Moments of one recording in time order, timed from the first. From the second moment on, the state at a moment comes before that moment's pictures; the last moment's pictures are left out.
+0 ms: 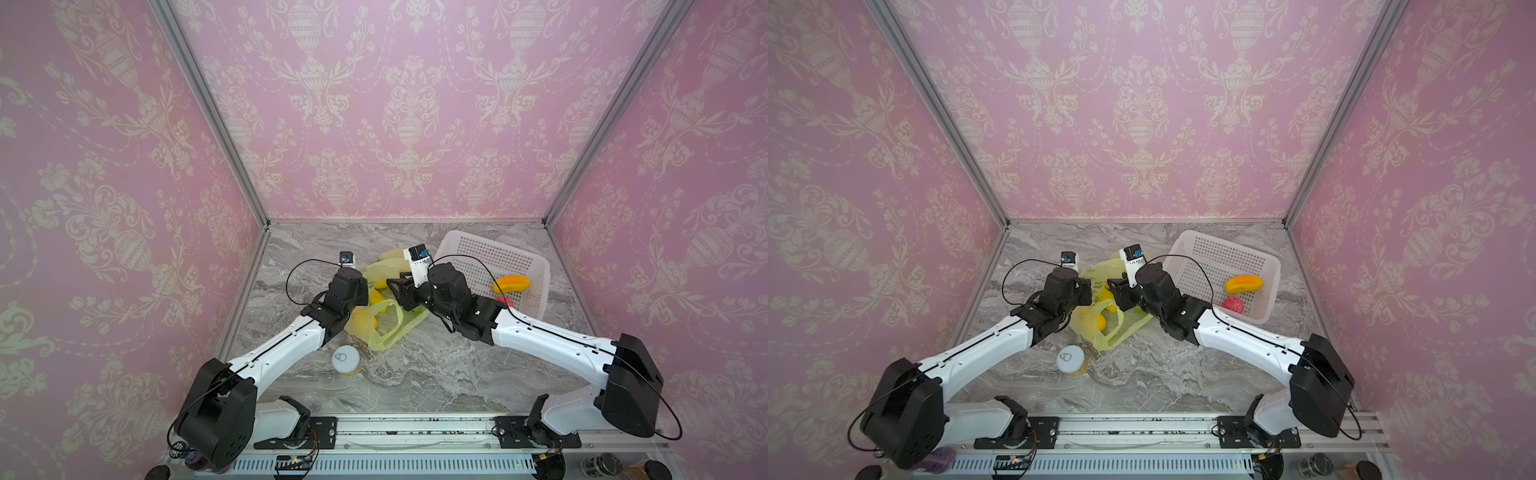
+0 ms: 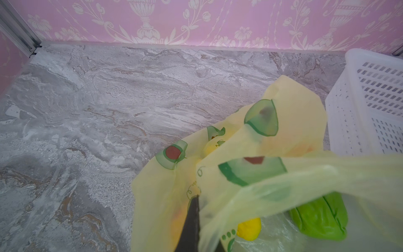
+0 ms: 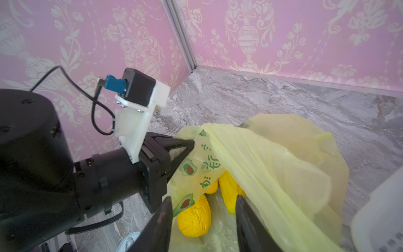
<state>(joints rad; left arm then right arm) -0.49 1.29 0.76 -0.08 -0.30 -0.36 0.87 1.45 1.07 0.07 0.10 0.35</state>
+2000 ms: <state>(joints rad) -0.49 1.16 0.76 -0.12 -0.31 -0.36 0.89 1.75 1.14 -0.18 -0.11 -0.17</state>
